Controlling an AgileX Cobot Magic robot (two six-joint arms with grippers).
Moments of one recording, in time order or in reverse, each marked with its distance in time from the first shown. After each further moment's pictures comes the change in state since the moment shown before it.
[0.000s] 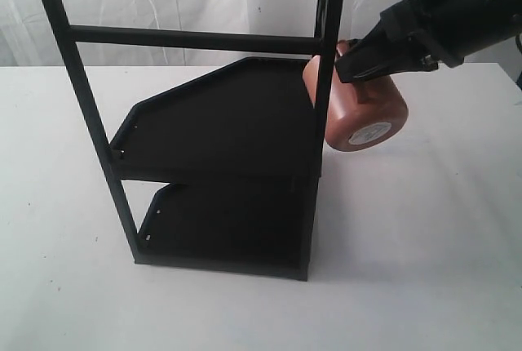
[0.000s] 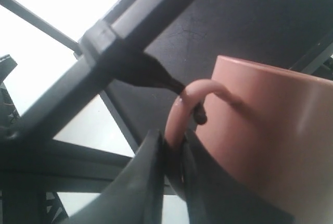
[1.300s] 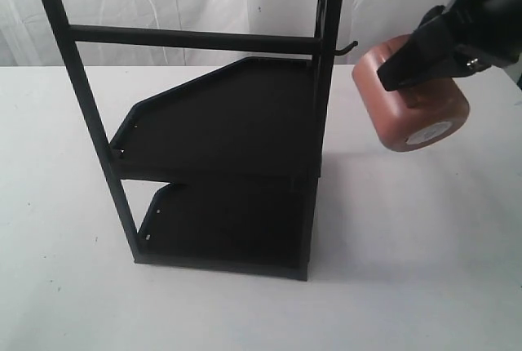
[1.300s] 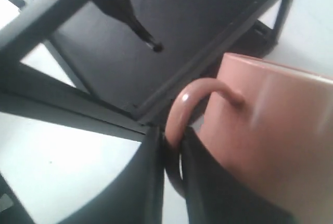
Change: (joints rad) left arm 0.000 0.000 0.000 0.000 0.000 0.000; right arm 0.000 -0.114 -0.005 -0.255 0.006 0.111
